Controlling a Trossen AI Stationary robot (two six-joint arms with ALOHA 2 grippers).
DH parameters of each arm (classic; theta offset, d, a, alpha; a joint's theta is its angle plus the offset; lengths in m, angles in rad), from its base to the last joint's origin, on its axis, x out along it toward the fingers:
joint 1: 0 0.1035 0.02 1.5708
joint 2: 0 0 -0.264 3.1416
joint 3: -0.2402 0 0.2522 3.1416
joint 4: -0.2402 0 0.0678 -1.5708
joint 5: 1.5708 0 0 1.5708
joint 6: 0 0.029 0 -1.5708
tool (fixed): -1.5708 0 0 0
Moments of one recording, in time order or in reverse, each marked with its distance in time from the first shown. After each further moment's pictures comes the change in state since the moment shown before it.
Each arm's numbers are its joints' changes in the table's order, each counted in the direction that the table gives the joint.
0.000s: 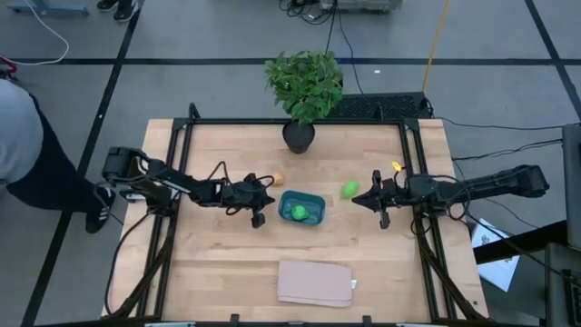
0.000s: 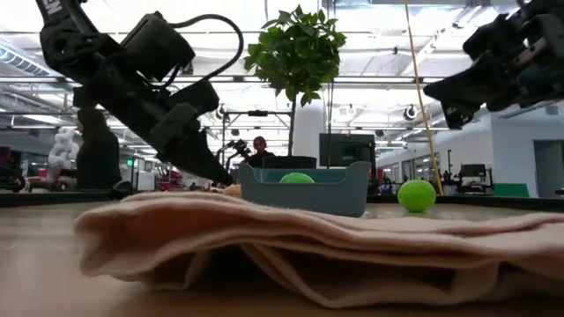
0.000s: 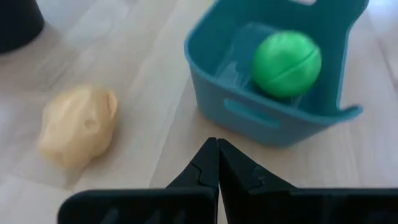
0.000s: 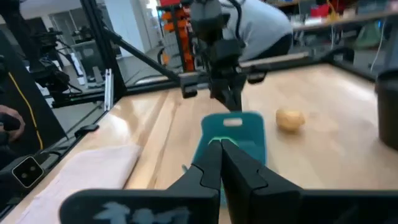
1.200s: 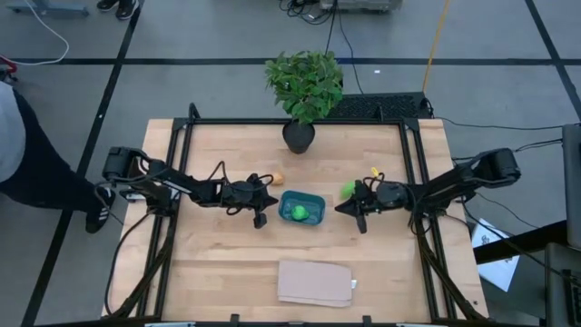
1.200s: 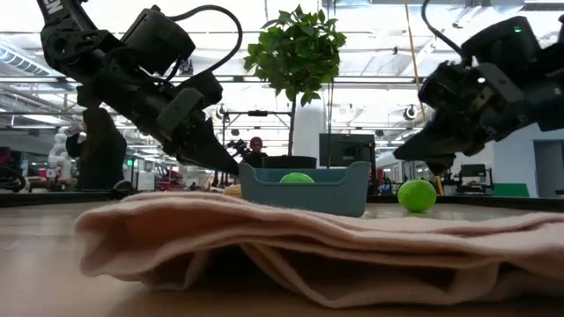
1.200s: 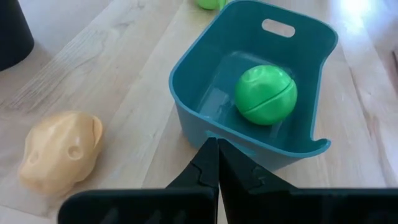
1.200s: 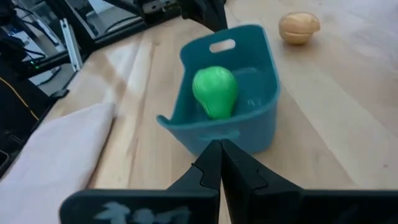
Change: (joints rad) left arm -0.008 -0.003 -0.008 0.073 -0.026 -0.026; right arm 0.000 -0.762 -0.083 0.414 0.004 0.180
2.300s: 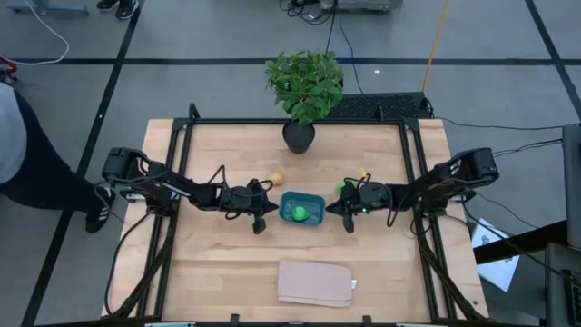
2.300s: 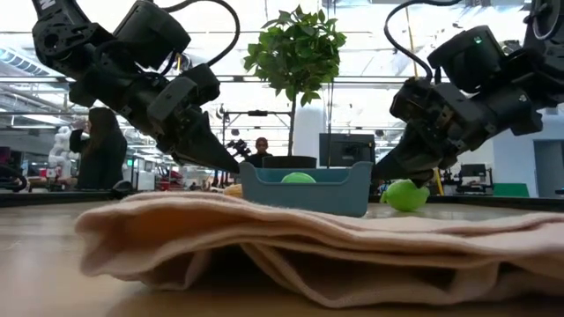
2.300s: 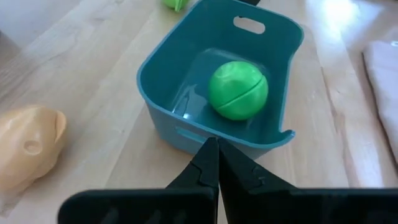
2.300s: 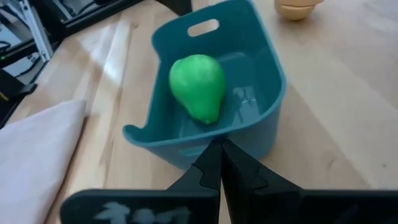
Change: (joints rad) left arm -0.053 0.000 0.000 0.006 -0.001 -0.053; right arm -0.026 -0.207 -0.129 -0.022 0.000 0.025
